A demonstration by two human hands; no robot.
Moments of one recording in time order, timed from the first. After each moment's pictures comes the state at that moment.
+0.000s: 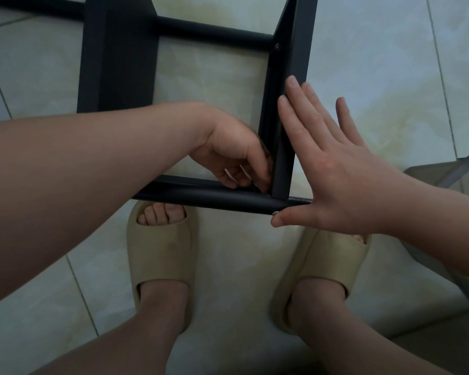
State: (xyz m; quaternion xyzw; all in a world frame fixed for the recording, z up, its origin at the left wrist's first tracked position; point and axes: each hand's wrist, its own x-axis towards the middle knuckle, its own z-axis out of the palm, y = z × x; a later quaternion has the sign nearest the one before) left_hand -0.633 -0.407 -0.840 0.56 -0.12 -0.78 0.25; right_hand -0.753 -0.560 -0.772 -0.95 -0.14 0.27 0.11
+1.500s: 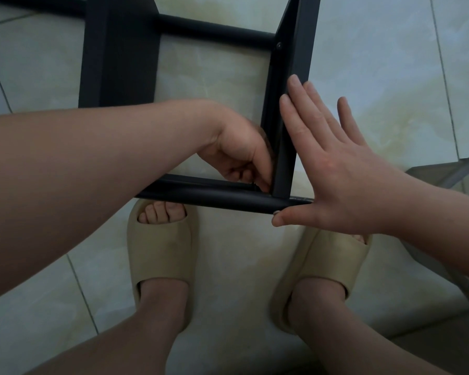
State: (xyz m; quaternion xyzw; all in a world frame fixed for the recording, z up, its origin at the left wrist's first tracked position) left_hand -0.634 -0.414 -0.838 0.56 -0.14 -0.78 0.24; right_hand -0.753 -0.561 -0.773 -0.95 -0.14 0.27 0.11
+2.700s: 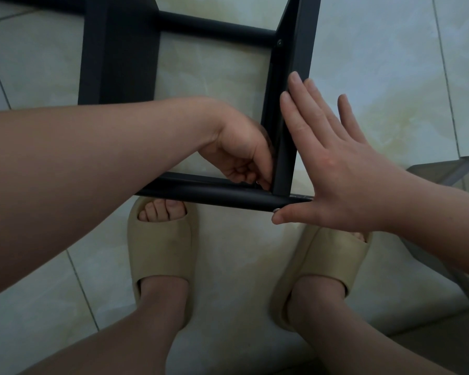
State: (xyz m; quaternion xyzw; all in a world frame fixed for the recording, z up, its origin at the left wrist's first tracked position) left_hand -0.636 -0.415 -0.838 0.55 -0.12 -0.78 0.26; right_hand -0.752 -0.560 -0.773 -0.95 -0.14 0.27 0.11
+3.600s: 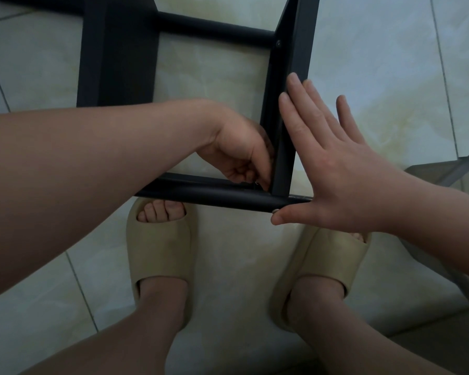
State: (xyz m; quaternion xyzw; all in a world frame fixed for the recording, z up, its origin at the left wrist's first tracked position) left_hand -0.637 -0.414 -0.838 0.55 -0.12 -0.78 0.27; right_hand -0.754 -0.561 -0.774 -0.95 -0.15 0.27 0.11
